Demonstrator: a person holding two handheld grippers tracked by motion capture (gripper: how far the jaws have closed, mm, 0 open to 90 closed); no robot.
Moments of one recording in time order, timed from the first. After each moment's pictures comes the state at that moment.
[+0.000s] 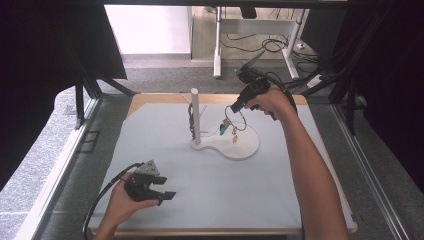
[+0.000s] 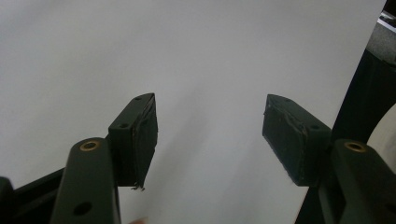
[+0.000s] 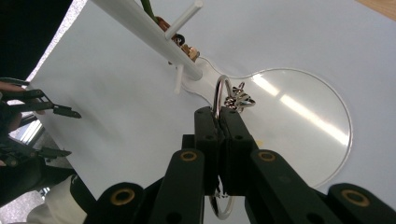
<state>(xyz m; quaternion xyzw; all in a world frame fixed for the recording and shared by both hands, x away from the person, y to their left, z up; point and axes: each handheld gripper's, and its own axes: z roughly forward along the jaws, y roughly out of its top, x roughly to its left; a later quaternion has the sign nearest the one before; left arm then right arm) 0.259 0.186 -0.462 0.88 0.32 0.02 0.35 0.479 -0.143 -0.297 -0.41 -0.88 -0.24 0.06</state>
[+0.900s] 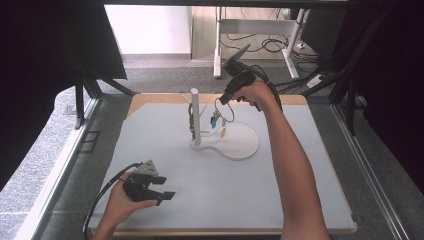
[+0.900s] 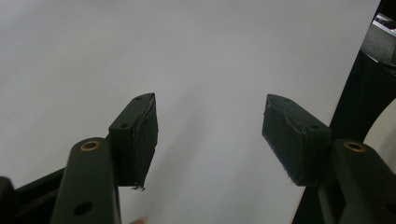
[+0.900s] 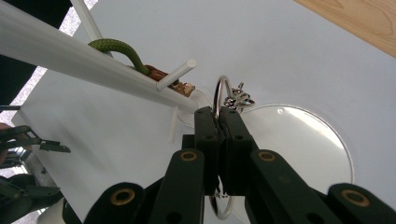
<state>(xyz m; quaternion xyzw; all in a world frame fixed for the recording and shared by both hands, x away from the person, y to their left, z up) 0.259 0.188 -0.460 0.88 0.31 0.02 0.35 0.515 -0.109 -0.305 -0.41 -0.88 -0.24 0.05</state>
